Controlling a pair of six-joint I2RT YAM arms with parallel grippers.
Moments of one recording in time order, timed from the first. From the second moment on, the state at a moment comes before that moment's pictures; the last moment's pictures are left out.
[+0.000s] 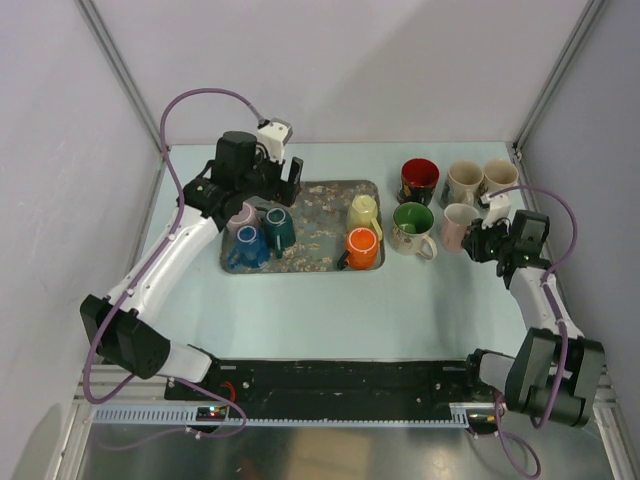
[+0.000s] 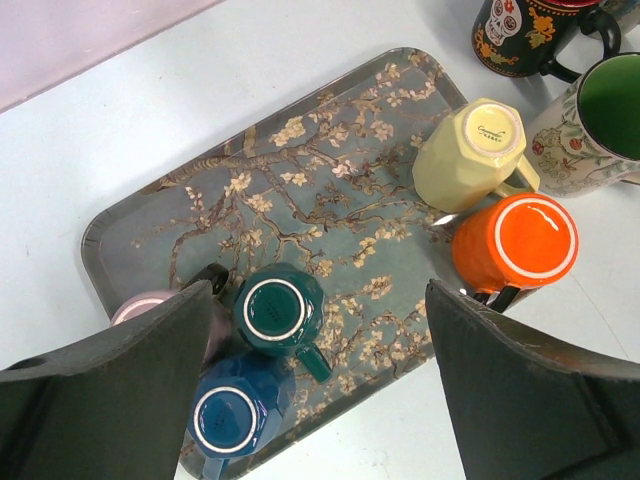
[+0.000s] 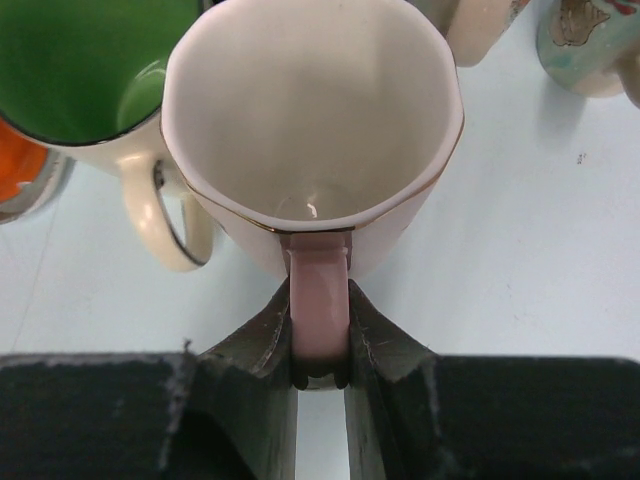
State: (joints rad) left arm -0.44 1.42 1.45 -0.54 0.06 0.05; right arm -0.25 1.13 0.68 -0.19 -0.48 -0.29
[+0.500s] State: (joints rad) left arm -0.44 1.41 1.43 -0.54 0.06 0.07; right arm -0.17 1.32 0.65 0.01 -0.44 -0.38
